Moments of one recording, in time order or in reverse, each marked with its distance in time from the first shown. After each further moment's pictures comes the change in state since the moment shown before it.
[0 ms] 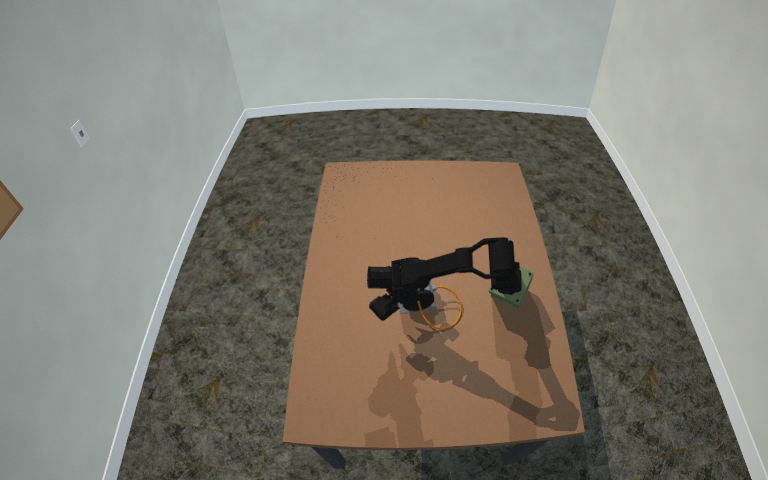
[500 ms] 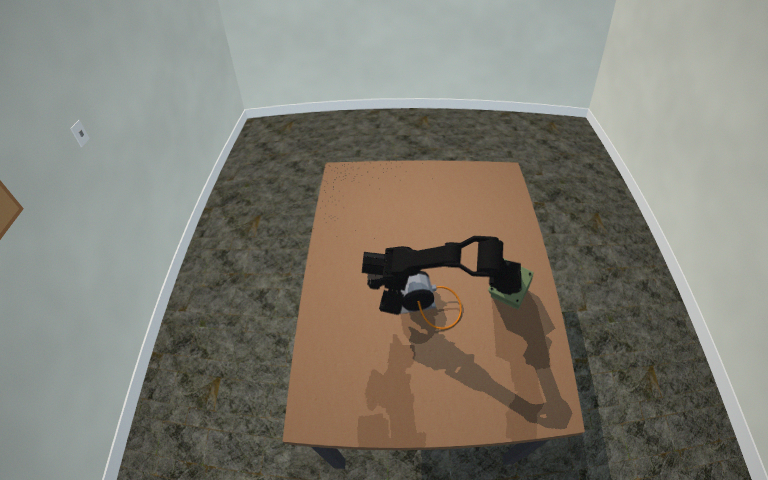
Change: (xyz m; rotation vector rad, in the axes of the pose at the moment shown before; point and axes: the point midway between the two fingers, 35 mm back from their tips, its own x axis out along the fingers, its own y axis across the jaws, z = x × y) arm 0.002 -0.018 0.033 -0.639 0.039 -0.034
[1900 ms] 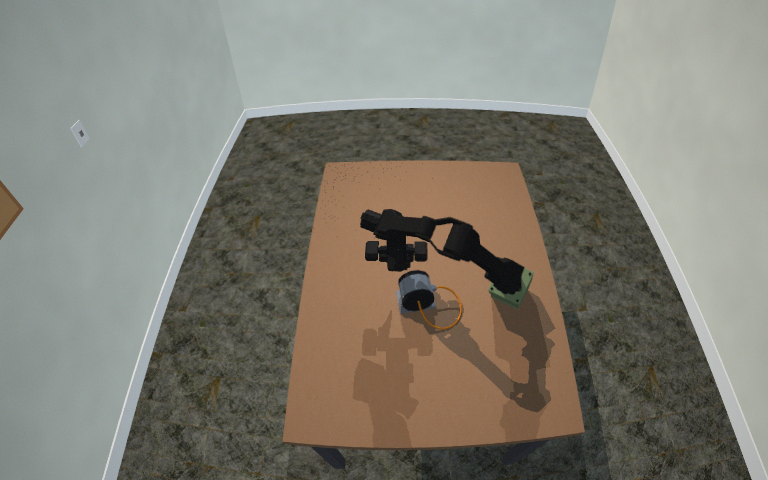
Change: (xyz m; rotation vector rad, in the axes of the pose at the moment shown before) arm 0.007 -0.107 0.012 -1.729 0.057 0.171
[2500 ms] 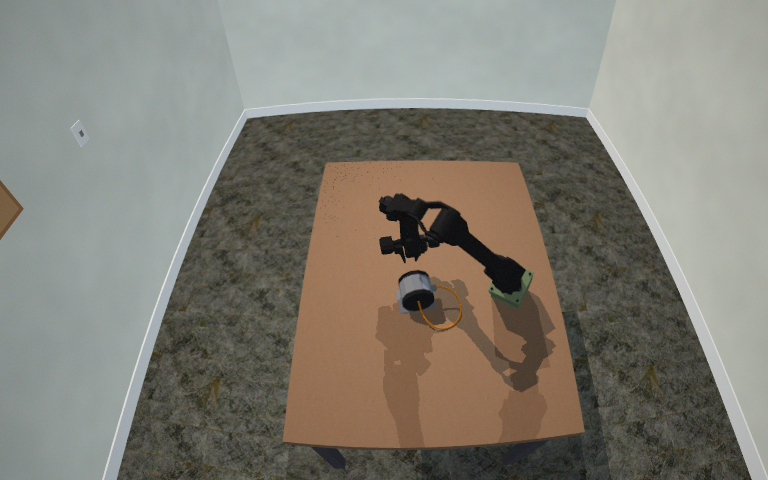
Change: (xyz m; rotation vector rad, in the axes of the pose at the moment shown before) arm 0.027 0.042 -0.044 -0.186 -0.238 0.016
